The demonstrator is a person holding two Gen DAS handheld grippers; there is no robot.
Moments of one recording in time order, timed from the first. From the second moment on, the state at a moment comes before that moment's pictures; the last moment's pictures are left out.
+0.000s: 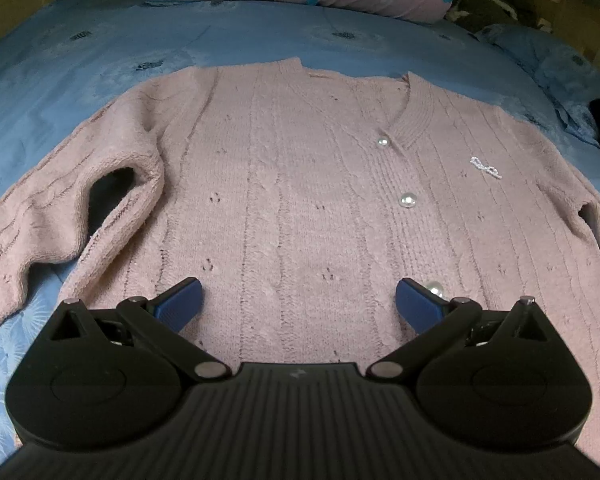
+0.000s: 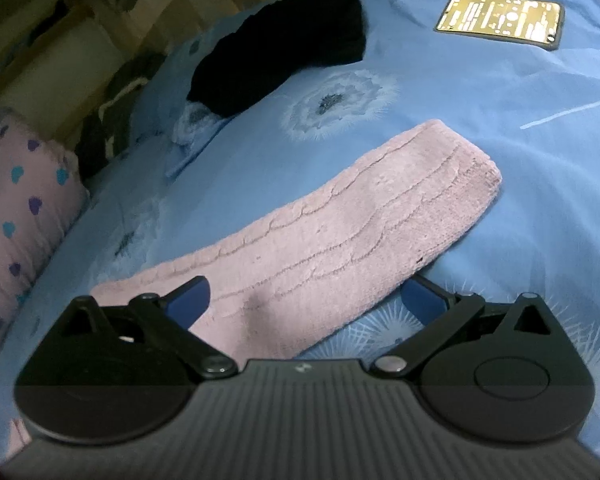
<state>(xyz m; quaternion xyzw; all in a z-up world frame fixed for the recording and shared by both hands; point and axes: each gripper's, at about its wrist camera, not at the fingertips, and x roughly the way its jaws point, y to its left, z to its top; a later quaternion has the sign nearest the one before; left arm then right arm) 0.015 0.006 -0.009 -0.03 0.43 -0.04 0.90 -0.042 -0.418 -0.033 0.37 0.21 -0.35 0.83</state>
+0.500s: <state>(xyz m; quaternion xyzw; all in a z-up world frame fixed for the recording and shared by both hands) 0.015 0.010 -0.006 -0.04 0.43 -0.06 0.90 -0.028 -0.433 -0.030 0.36 0.22 -0.36 0.83</state>
